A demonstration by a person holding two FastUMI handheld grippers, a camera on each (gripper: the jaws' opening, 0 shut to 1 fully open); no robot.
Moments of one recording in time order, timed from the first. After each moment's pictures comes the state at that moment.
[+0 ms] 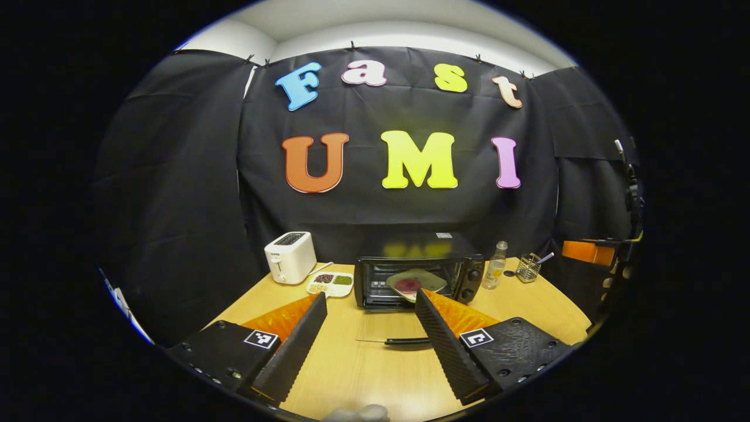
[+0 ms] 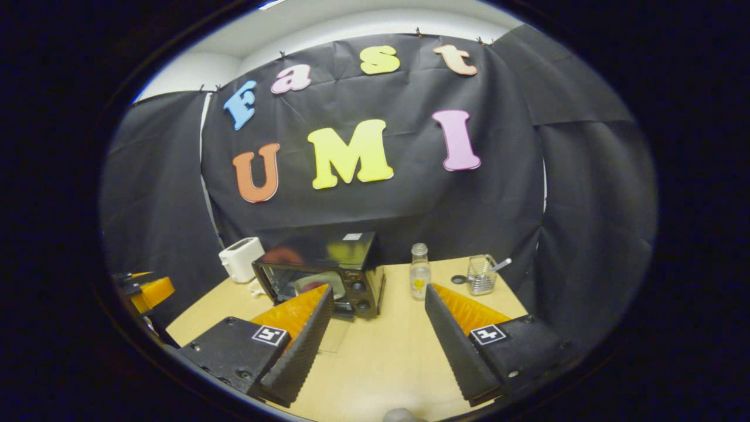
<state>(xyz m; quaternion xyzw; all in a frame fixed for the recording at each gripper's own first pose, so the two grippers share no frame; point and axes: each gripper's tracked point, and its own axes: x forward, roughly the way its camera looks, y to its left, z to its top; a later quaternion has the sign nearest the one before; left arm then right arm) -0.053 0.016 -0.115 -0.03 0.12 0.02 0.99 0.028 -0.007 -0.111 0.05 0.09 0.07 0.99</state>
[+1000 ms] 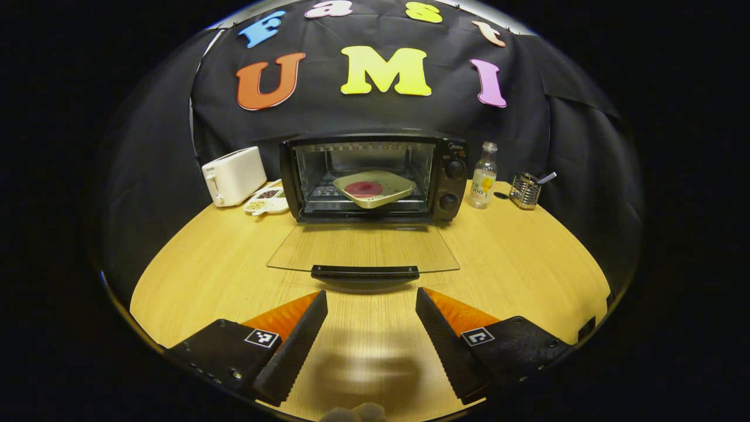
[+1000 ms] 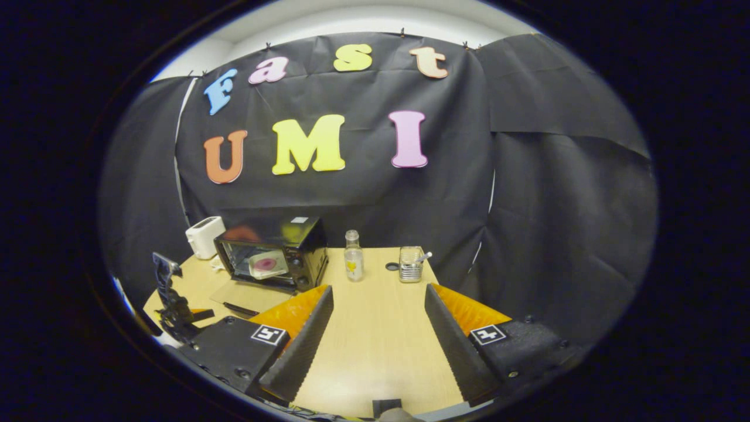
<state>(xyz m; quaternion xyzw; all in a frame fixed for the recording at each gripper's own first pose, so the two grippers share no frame) -0.007 -0.072 -0.328 -0.02 0.28 -0.04 0.96 -0.033 -0.107 -0.101 0.02 0.14 -0.02 0.99</state>
